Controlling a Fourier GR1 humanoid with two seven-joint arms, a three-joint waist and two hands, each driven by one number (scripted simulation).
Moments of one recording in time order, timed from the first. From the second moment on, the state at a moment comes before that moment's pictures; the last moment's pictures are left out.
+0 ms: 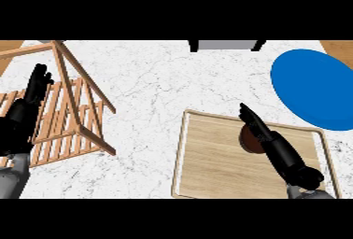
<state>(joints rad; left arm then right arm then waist) -0.17 0.53 -0.12 -1.59 0.09 0.28 0.10 -0.04 -0.31 0.29 -1.60 -0.11 0.11 -0.13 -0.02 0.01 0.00</state>
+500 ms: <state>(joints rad) -0.20 0.45 -0.08 -1.55 0.29 0.17 0.21 -0.21 -0.50 0.01 -1.44 -0.18 0.22 -0.23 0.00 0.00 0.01</state>
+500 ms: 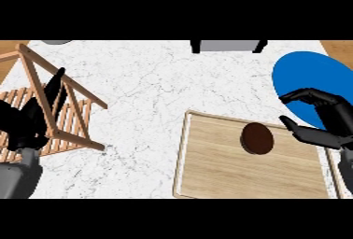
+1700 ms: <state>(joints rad) -0.17 0.41 0.03 -1.75 0.61 0.40 0.56 -0.19 -0.64 0.10 -1.26 0.11 0.32 -0.48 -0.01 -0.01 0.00</state>
